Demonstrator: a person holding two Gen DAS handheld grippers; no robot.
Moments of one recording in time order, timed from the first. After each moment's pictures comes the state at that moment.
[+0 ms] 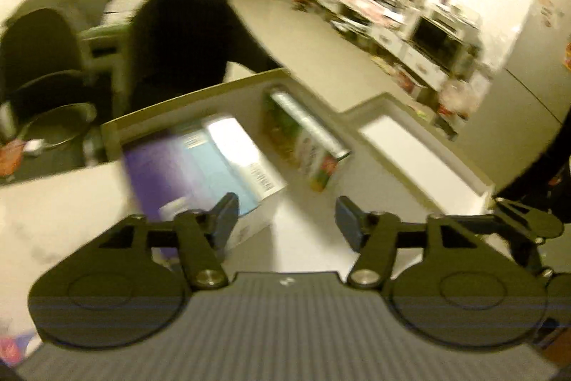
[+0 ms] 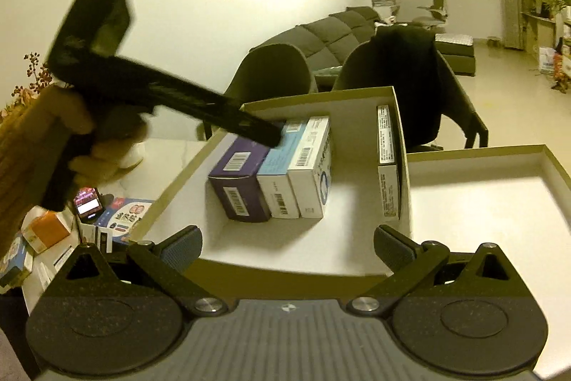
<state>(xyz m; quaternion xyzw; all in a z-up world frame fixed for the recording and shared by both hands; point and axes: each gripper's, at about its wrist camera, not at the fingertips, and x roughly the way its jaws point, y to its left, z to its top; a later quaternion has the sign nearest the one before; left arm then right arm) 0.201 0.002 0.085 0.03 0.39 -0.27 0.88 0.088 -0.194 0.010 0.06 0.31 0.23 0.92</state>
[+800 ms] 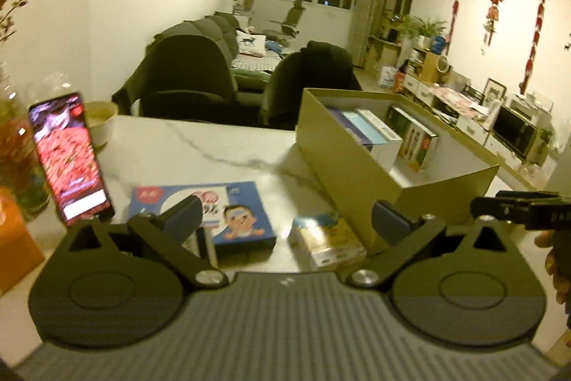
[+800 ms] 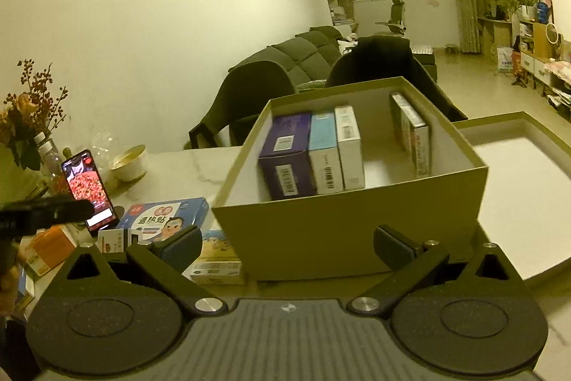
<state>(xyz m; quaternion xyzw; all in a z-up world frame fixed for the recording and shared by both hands) 0.012 0.167 0.046 -0.04 0.25 -0.11 0.96 0.005 -0.107 -0.003 0.08 0.28 0.15 0.94</state>
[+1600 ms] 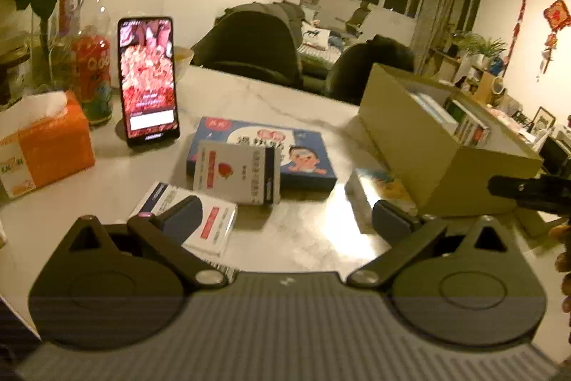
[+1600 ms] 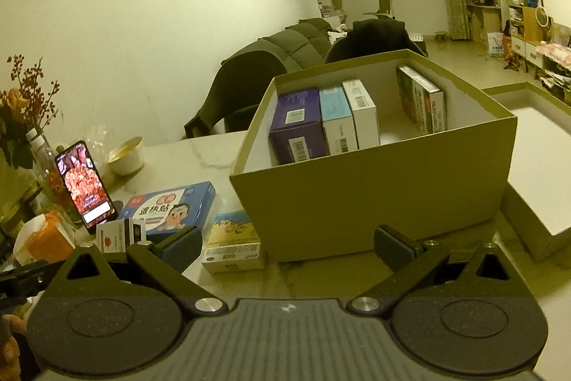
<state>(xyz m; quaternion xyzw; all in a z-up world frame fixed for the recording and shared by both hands) -0.045 0.199 0.006 -0.09 0.27 0.00 0.96 0.000 -0.073 -0.031 0.10 0.29 0.14 0.94</state>
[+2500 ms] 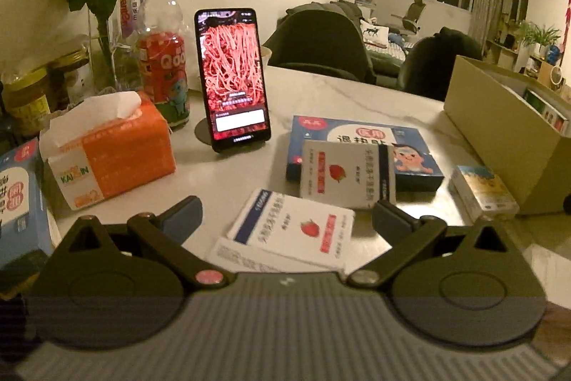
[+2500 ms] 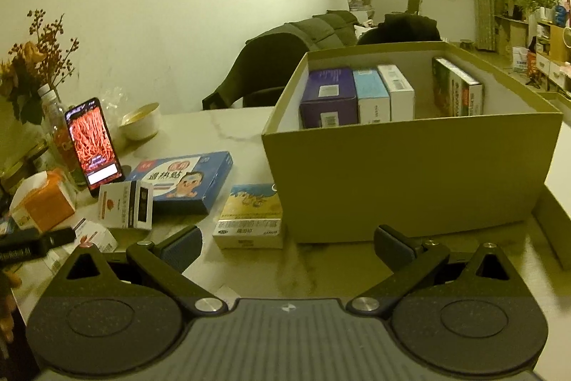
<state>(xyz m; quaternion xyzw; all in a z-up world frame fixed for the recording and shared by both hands) -0.031 0.249 -0.009 -0.05 0.28 0.10 0.95 0.005 -0.047 -0.055 0.05 0.31 0.17 0.93</state>
